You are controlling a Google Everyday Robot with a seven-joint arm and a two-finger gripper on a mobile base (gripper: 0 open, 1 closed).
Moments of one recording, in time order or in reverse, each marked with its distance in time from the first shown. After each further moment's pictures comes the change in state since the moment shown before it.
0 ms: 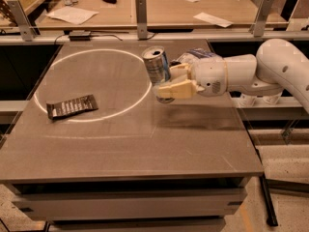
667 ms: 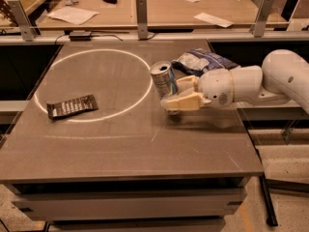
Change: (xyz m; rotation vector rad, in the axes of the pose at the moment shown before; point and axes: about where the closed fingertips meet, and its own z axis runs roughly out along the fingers) arm 0.036 0.009 -0.016 0.009 0.053 0.014
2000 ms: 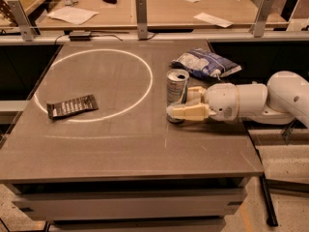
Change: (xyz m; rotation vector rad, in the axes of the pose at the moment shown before) arm 0.029 0.005 -0.009 0.036 -0.077 0.054
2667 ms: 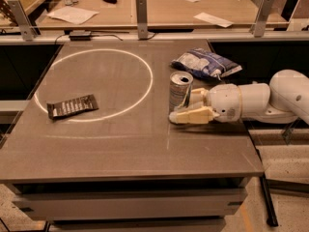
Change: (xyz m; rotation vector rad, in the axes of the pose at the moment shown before) arm 0.004 0.002 -0.008 -0.007 0.032 -0.007
